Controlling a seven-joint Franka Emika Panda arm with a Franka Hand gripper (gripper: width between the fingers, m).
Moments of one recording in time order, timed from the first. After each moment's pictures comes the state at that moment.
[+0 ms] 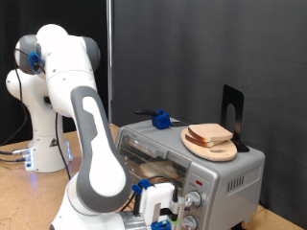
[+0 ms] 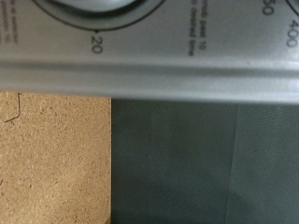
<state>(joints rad) -0.18 0.89 -0.04 -1.55 1.49 1.69 -0.14</state>
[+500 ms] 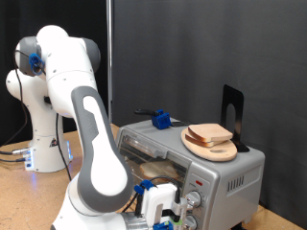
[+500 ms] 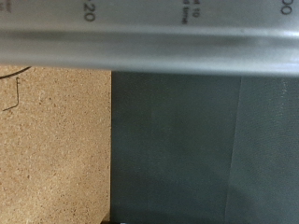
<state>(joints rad) -0.18 0.90 -0.04 -1.53 1.49 1.69 -0.13</state>
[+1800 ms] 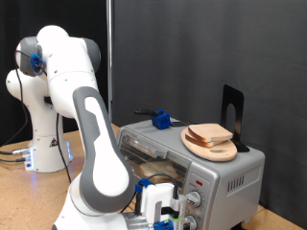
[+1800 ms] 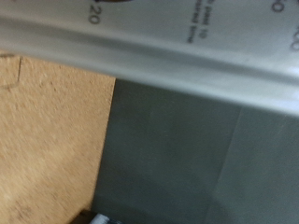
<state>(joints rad) -0.17 0.89 -0.04 -1.55 1.50 1.71 -0.36</state>
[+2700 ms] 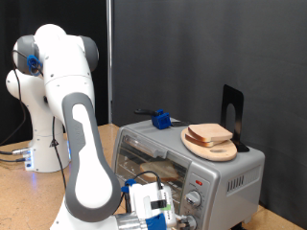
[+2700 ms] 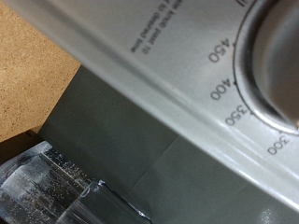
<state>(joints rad) -0.20 0.89 -0.01 -1.62 1.65 1.67 -0.82</state>
